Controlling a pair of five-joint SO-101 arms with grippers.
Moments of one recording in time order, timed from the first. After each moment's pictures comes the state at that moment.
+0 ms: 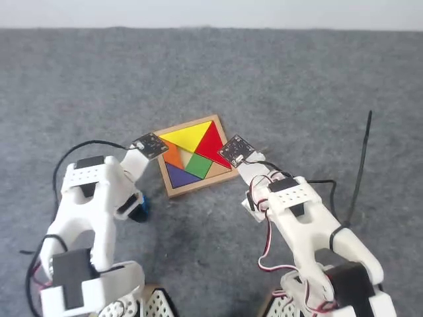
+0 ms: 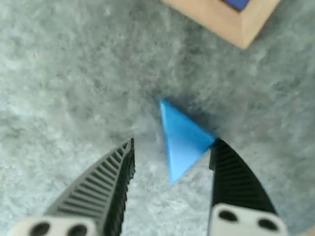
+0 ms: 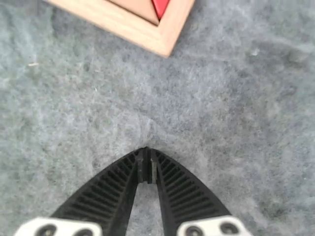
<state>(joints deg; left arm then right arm) -17.9 -9.5 51.6 60.9 -48.0 -23.7 -15.1 59.7 38.4 23.7</state>
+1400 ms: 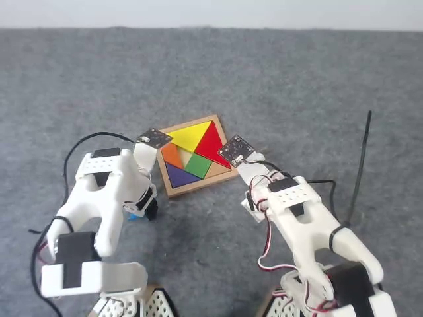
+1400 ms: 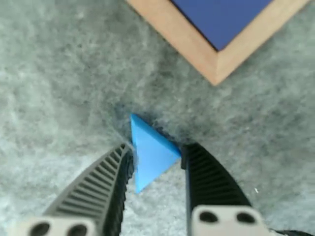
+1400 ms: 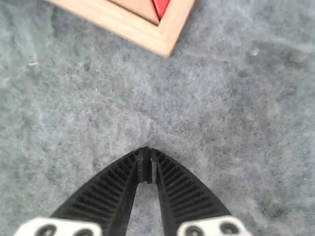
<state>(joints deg) -12.1 -0.7 46.5 66.1 -28.6 -23.8 -15.0 59.7 38.4 23.7</state>
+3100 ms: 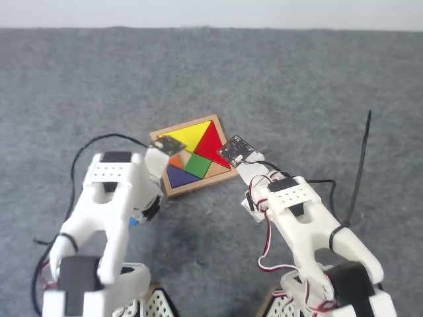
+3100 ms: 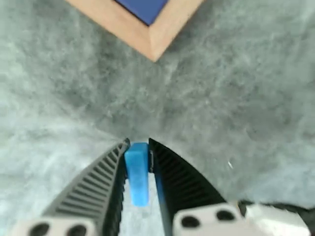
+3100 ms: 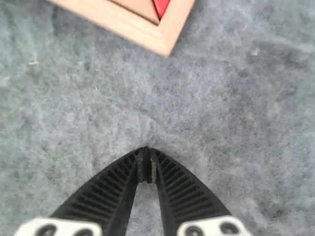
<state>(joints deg) -6.0 -12.2 49.5 75.1 -28.1 -23.8 -15.0 59.6 38.3 23.7</state>
